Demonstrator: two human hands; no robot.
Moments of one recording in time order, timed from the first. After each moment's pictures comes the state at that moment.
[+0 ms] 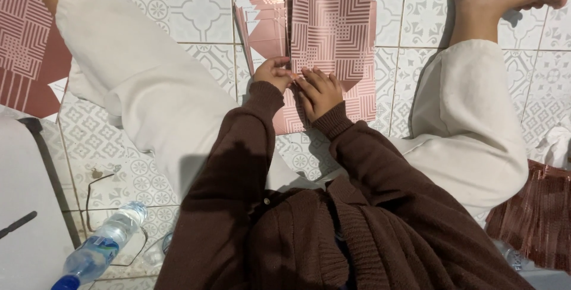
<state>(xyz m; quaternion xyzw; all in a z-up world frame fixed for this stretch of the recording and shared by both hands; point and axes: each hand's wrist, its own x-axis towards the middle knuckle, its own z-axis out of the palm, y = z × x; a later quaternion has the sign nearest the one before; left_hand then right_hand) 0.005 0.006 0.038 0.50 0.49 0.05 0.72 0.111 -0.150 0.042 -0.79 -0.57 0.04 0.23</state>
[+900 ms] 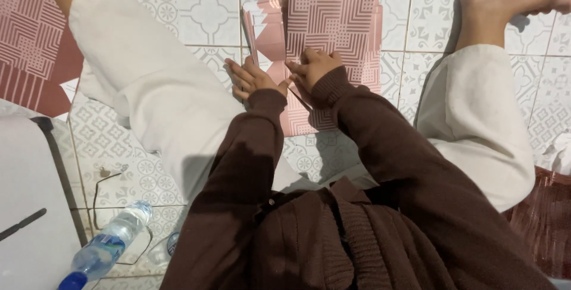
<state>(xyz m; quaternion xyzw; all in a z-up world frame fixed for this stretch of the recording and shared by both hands) 0.010 0.001 0.083 0.66 0.69 -0.06 0.29 0.147 -0.066 0.097 -0.75 -0.64 0.17 -0.08</state>
